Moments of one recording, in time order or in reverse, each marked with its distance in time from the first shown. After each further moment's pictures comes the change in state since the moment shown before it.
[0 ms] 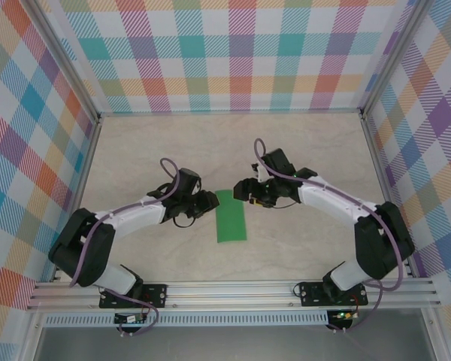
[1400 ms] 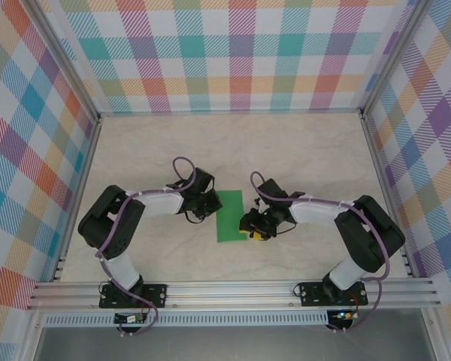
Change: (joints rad) left arm -0.024 0.248 0.120 -0.004 -0.084 -0.070; right arm 0.088 0.092 -0.249 0.124 -0.050 0.227
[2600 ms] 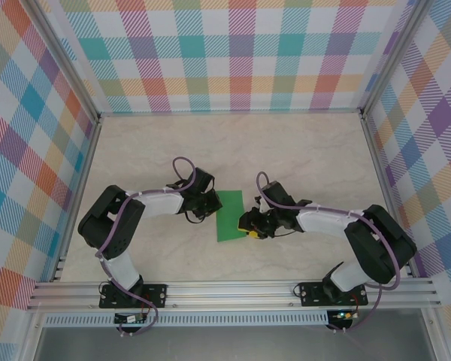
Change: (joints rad) left arm 0.000 0.000 0.000 0.000 0.000 -0.003; right arm -0.003 -0.102 -0.110 0.219 -0.038 0.078
